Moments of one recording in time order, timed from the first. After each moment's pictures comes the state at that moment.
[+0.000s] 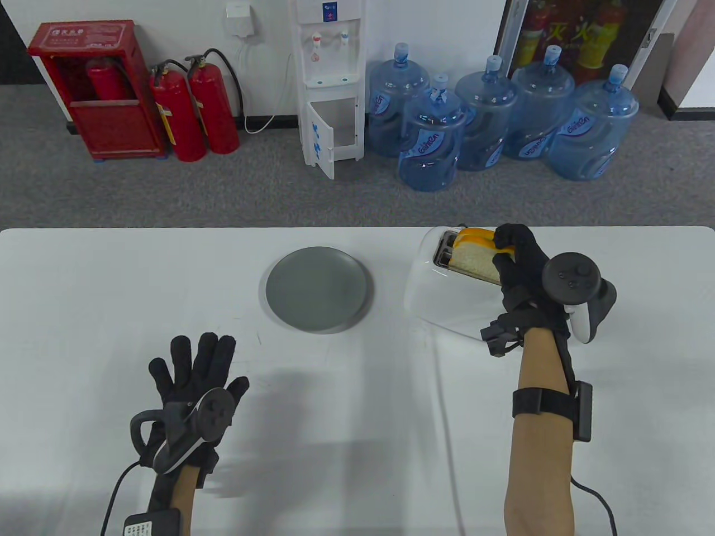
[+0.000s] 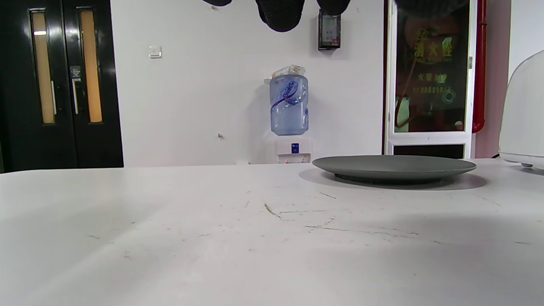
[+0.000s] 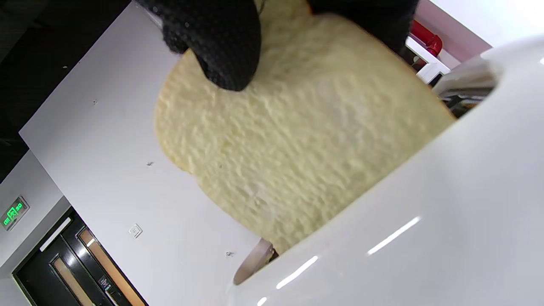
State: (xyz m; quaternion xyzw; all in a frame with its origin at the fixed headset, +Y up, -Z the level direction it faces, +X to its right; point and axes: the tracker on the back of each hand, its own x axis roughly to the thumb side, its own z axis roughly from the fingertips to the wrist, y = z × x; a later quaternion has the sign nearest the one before) left_hand -0.263 -0.709 -0.269 0.09 0.01 -0.02 1.00; right_hand 0.250 -0.612 -0.409 -0.01 -0.18 0.90 0.40
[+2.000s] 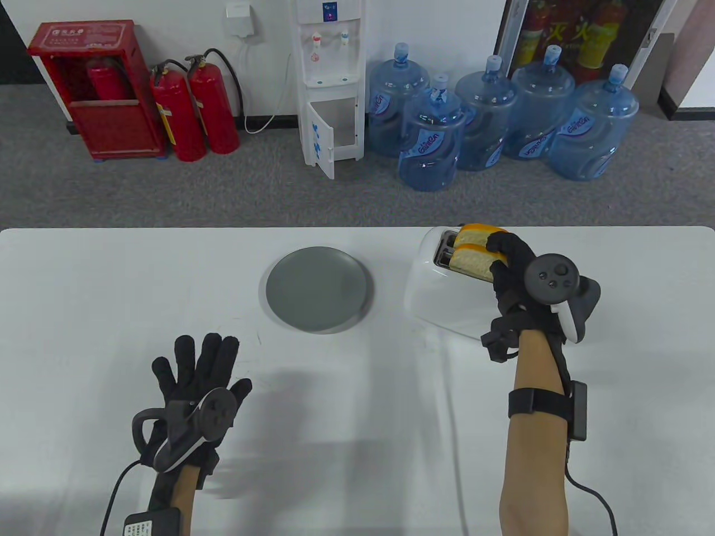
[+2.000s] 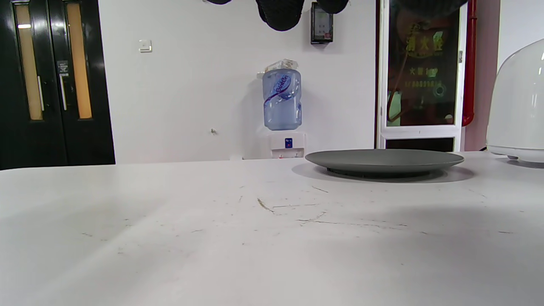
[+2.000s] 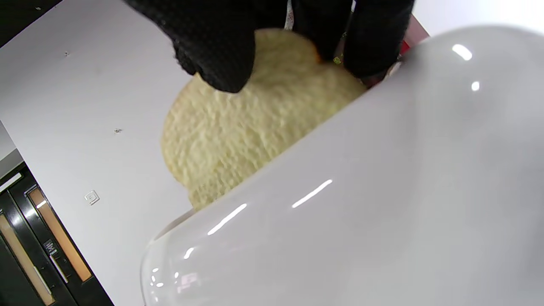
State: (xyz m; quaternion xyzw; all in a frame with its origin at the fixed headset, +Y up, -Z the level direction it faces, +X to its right) left_hand -0.261 -0.710 -0.271 0.08 0.00 -0.02 1.00; right_hand 0.244 -0.621 -0.412 -0.05 -0.16 0.94 0.31
